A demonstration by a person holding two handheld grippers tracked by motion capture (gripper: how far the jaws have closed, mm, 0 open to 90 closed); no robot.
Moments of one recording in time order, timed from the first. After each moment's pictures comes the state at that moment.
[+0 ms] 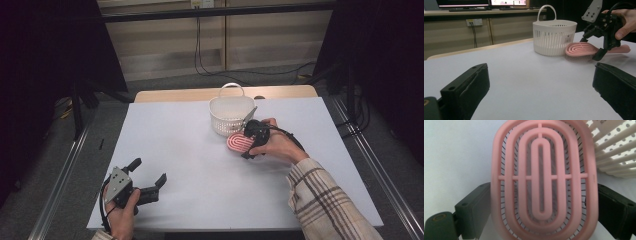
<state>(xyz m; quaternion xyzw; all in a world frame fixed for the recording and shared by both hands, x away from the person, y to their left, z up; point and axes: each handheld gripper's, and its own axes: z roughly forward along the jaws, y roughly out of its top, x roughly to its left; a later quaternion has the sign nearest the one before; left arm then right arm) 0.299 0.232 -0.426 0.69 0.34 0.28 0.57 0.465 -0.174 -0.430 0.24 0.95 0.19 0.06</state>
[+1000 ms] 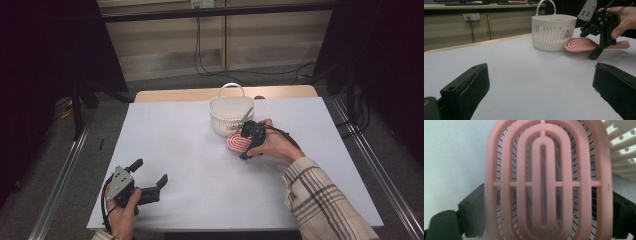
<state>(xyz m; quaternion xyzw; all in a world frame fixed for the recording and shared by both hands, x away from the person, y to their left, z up) 0.301 0.230 -0.429 0.70 0.35 0.27 0.56 0.473 -0.167 -0.437 0.24 0.95 0.17 0.03</state>
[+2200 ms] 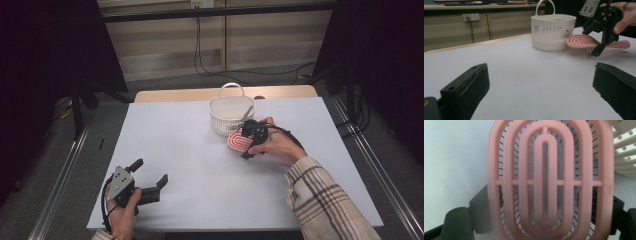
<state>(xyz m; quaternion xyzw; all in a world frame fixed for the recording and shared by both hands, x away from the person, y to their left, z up) 0.301 0.230 -0.429 0.70 0.35 0.27 0.56 0.468 -0.168 -0.425 0.23 0.96 0.16 0.03</state>
